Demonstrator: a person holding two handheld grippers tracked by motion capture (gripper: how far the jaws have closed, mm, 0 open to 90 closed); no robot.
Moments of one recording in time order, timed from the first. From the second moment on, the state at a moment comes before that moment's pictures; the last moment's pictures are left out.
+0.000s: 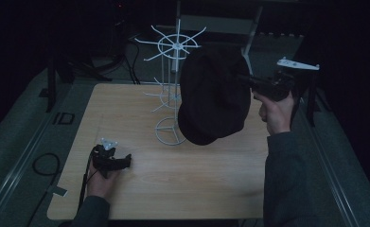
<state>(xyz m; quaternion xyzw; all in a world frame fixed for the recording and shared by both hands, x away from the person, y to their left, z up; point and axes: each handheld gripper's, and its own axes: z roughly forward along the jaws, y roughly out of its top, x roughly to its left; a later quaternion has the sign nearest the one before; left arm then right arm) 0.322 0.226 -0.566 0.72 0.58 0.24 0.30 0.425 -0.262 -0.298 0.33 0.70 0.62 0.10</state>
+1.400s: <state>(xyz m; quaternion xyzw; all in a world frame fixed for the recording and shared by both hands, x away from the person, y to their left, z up) 0.322 0.226 -0.566 0.72 0.58 0.23 0.30 0.417 -0.264 -0.336 0.35 0.77 0.51 0.15</state>
